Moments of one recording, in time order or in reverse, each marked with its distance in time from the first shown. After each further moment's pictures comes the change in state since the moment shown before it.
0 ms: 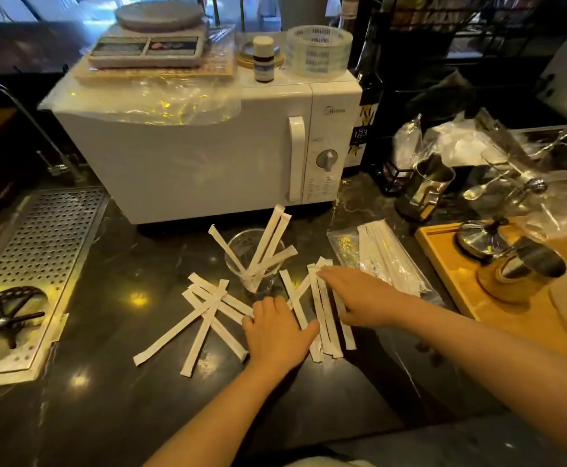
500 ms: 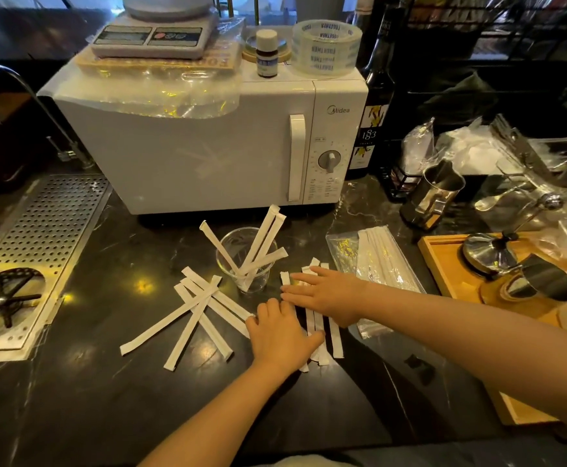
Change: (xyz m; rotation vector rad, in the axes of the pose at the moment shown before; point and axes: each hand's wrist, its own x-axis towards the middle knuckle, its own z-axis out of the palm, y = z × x) left_hand 0.006 0.023 0.017 0.062 -0.013 -0.028; right_hand 0.045 0.014 0.007 -0.590 -0.243 -0.378
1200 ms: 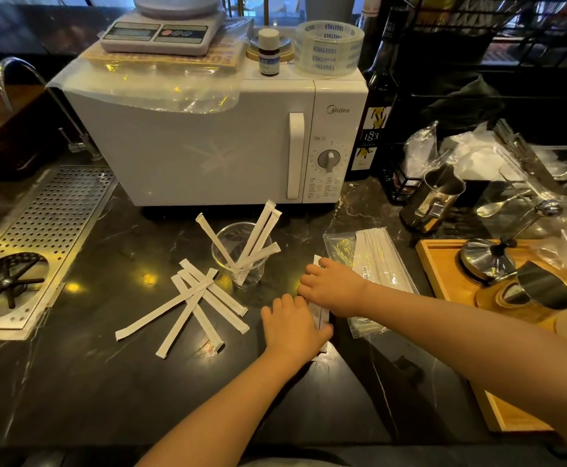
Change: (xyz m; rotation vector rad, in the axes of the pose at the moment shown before) left_hand 0.005 0.030 0.010 0.049 0.030 0.032; right_hand -0.008 0.010 0.014 -0.241 0.352 0.058
